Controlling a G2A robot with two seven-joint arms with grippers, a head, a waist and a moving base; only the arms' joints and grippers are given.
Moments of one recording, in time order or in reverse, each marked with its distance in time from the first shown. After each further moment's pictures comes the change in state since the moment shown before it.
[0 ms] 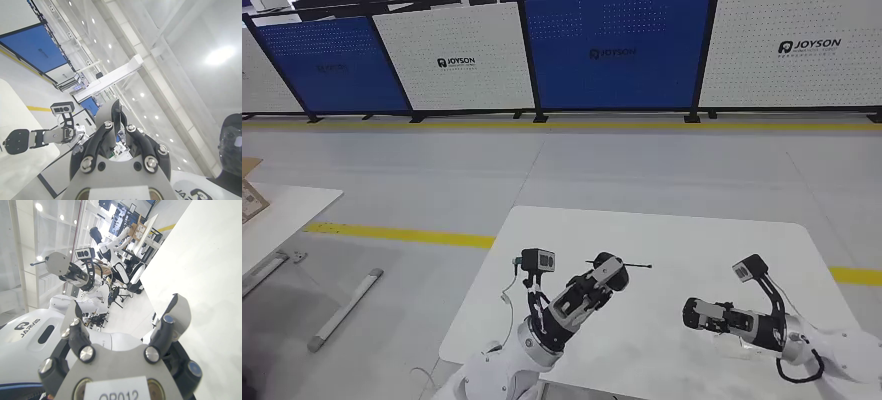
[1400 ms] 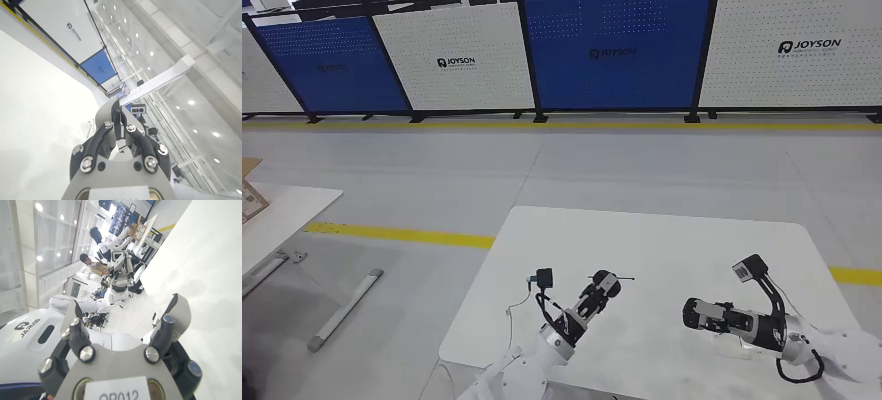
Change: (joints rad) left arm -0.085 -0.042 0.131 0.388 0.378 0.066 0.273; right arm 0.000 0.000 0.000 0.000 0.000 0.000 0.000
